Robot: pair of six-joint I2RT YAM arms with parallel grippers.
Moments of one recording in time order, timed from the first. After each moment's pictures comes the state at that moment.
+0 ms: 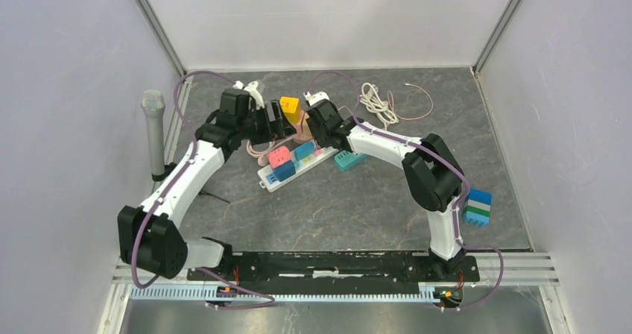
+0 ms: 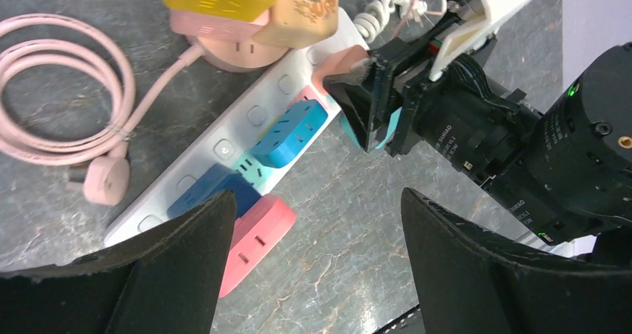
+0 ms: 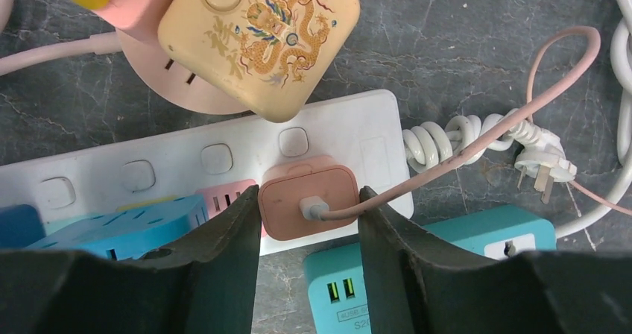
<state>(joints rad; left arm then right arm) -0.29 1.30 1.10 -0.47 0.28 -0.48 0.76 2.02 1.51 -0.35 0.36 0.20</state>
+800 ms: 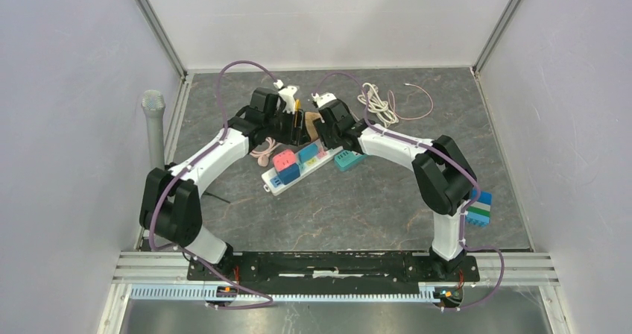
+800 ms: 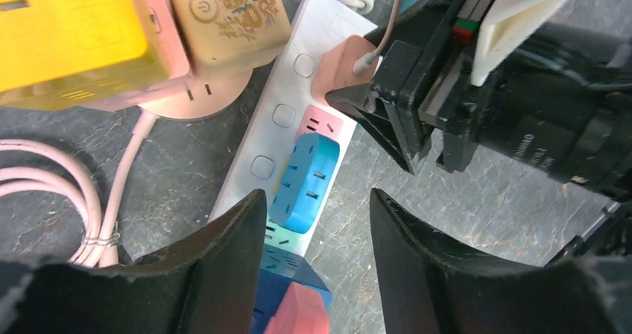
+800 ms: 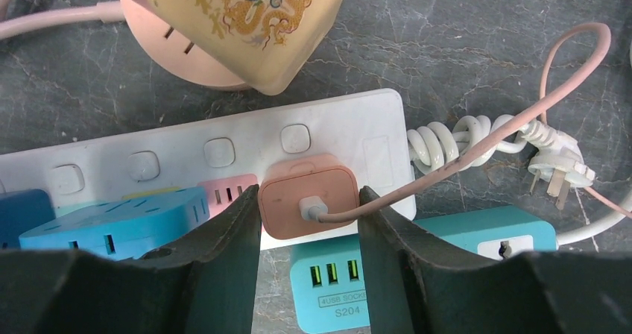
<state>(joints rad) -0.42 1.53 1.15 -0.33 0.30 -0.19 0.71 1.95 1.40 -0.27 0.23 0.16</state>
